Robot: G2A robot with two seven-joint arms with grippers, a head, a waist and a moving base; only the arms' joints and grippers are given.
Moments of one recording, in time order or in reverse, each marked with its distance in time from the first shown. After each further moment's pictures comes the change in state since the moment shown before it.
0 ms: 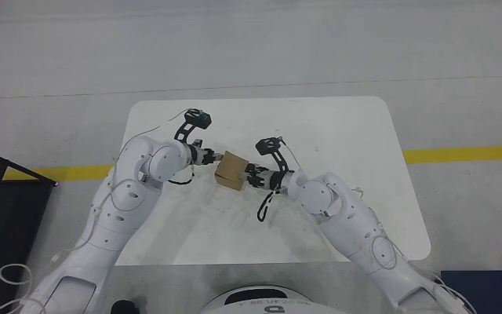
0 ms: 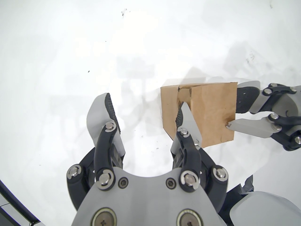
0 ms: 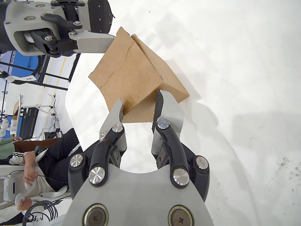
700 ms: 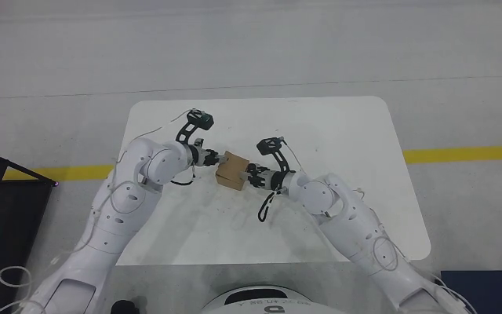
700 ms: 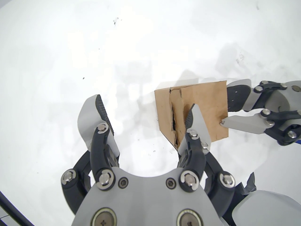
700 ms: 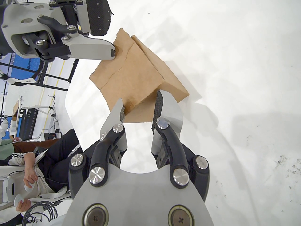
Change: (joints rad) left arm 0.016 0.001 0.006 -0.009 -0.002 -0.045 0.040; right arm -0.011 0.005 0.010 -0.016 -0.003 -0.002 0.000
